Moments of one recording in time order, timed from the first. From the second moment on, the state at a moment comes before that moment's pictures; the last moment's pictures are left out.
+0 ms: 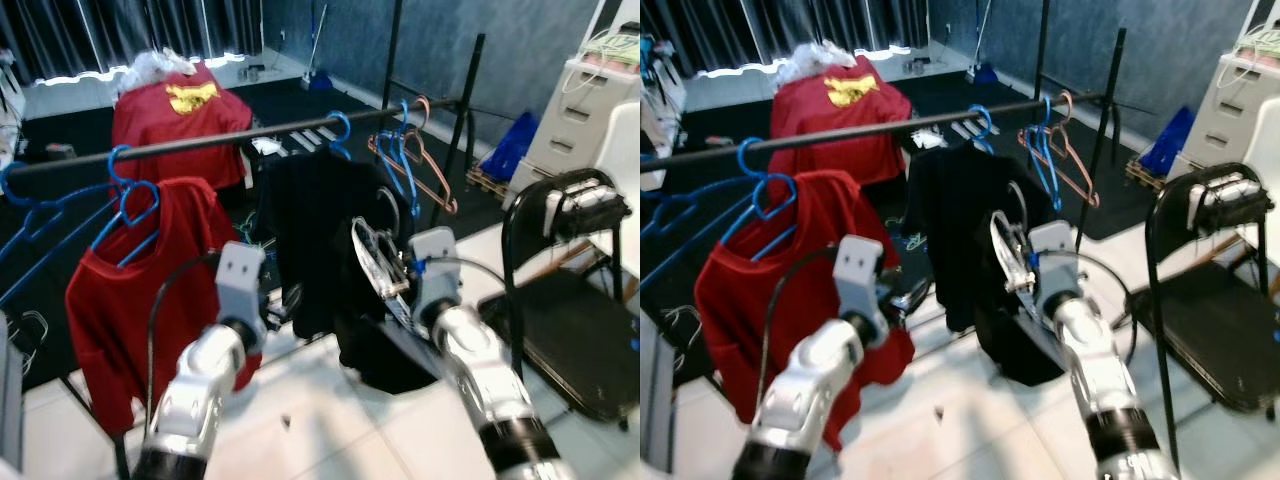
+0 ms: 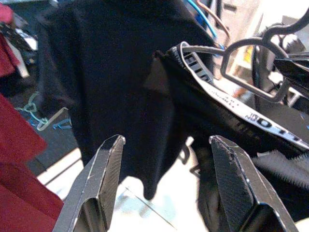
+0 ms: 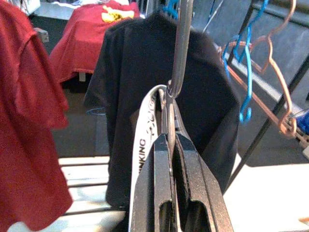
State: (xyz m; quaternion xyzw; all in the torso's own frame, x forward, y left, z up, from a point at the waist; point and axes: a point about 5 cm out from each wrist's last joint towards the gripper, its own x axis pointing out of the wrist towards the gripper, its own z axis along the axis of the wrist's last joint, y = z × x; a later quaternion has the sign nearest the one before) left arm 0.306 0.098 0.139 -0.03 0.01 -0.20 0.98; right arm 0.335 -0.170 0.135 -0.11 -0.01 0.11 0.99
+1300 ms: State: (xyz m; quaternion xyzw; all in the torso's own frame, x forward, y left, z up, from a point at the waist) left arm 0.307 0.108 0.138 -0.01 0.00 -0.19 0.98; right arm 0.354 -0.146 0.177 -0.09 -0.05 0.21 0.97
